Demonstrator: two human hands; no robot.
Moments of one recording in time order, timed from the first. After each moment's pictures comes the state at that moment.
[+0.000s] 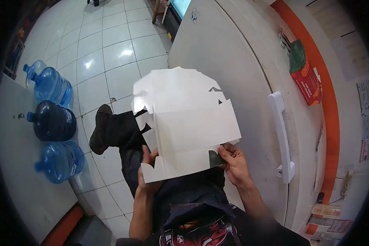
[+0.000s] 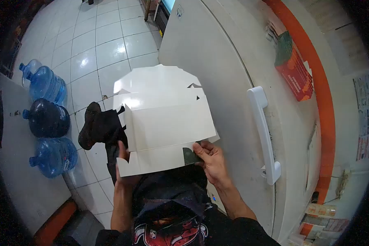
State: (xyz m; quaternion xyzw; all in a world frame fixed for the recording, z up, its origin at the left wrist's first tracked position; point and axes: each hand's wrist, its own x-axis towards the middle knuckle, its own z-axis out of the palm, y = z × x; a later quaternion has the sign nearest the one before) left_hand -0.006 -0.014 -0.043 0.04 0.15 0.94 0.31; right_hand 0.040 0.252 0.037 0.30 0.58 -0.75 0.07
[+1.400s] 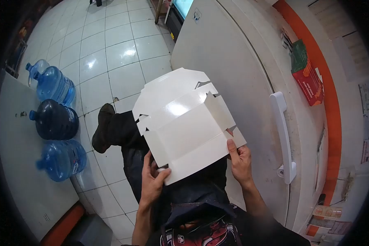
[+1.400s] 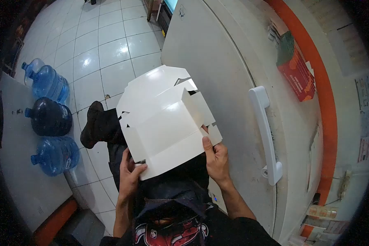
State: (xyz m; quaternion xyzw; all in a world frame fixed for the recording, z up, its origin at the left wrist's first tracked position) left_hand 0.036 -0.011 -0.025 -0.13 0.52 0.82 0.19; right_hand 0.033 0.254 0.042 0.18 0.81 -0.55 -0.02
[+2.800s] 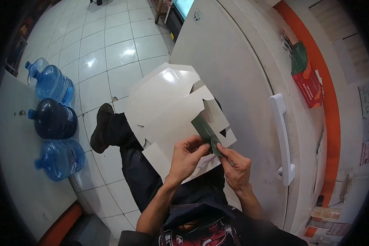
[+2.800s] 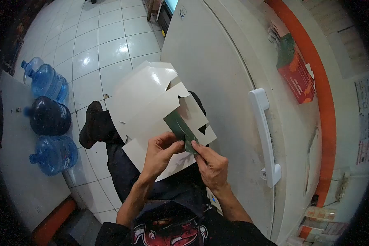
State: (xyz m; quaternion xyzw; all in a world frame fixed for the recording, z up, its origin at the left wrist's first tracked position) left_hand -0.027 0.081 -0.003 -0.01 0.44 0.86 0.26; right_hand 0.043 0.242 0.062 0.04 0.93 -0.37 -0.06
